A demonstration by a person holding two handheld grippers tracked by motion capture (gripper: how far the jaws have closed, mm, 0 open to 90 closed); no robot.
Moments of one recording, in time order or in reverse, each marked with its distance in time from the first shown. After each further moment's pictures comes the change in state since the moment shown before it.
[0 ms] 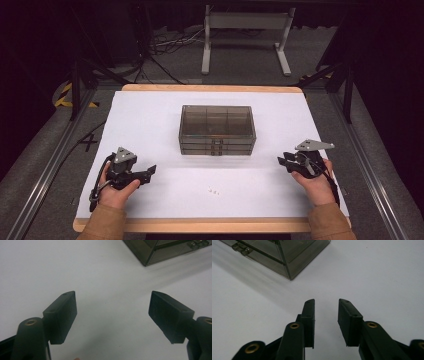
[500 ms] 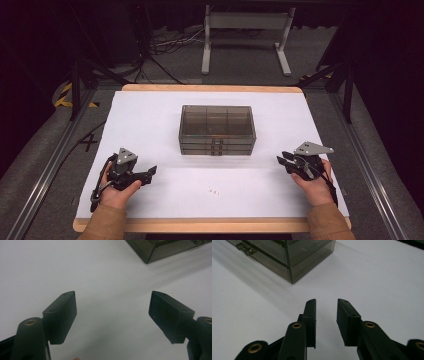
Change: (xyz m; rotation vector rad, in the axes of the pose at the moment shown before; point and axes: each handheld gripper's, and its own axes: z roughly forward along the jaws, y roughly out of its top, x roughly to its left) left arm -0.003 -0.001 0.001 0.005 0.021 0.020; right arm 0.004 -0.006 0.002 -0.080 -0.012 -0.104
